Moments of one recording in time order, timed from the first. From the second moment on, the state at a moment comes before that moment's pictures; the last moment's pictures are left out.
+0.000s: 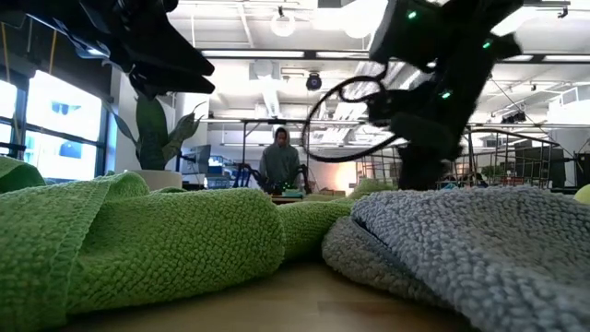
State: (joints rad) left arm -0.29 1.18 0.51 0.18 -0.56 -0.38; right arm 0.15 1.69 0.88 -0.37 0.27 0.60
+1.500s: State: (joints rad) left arm -0.25 1.80 0.51 0.73 -0.46 0.06; right arm 0.23 1.62 0.84 -0.56 0.24 0.13
